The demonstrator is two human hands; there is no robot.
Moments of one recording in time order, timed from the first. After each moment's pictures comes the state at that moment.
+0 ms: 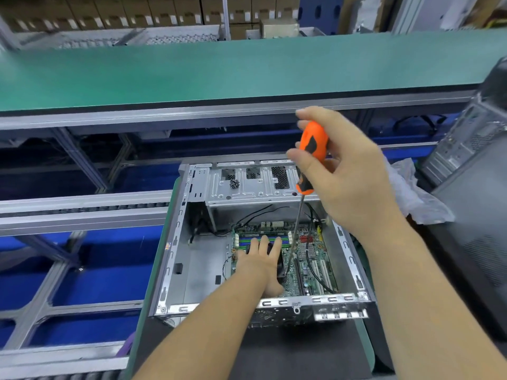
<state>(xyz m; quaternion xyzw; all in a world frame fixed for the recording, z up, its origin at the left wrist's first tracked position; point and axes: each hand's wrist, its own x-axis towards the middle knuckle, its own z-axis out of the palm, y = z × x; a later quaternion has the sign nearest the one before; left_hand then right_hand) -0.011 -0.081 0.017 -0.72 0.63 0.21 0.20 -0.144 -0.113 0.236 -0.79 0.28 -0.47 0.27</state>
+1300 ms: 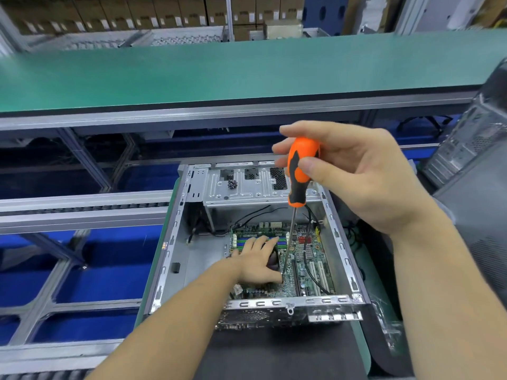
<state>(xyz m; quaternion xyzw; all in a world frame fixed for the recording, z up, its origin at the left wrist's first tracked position) 0.016 -0.085 0.020 -0.69 0.63 0.34 0.05 -0.171 -0.115 0.257 -0.76 0.13 -0.37 0.52</state>
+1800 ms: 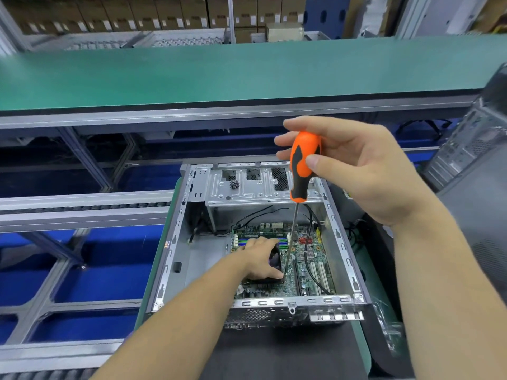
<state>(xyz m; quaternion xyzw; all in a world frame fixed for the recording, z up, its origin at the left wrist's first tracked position) 0.012 -0.088 0.035 -0.70 0.62 0.36 0.01 -0.169 -0.123 0.257 -0.76 0.14 -0.35 0.53</state>
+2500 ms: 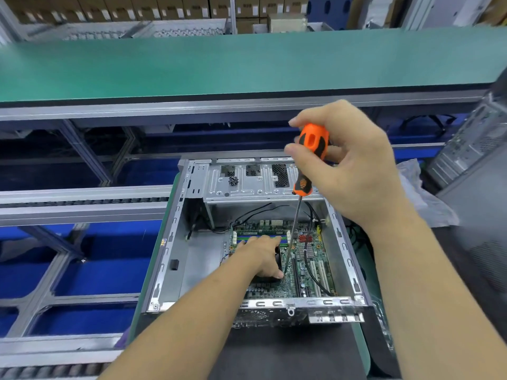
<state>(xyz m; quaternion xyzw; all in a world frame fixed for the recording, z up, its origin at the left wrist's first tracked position) -0.005 -0.101 0.042 -0.73 0.59 0.32 0.08 -0.148 -0.130 0.238 -0.82 0.22 -0.47 0.24</state>
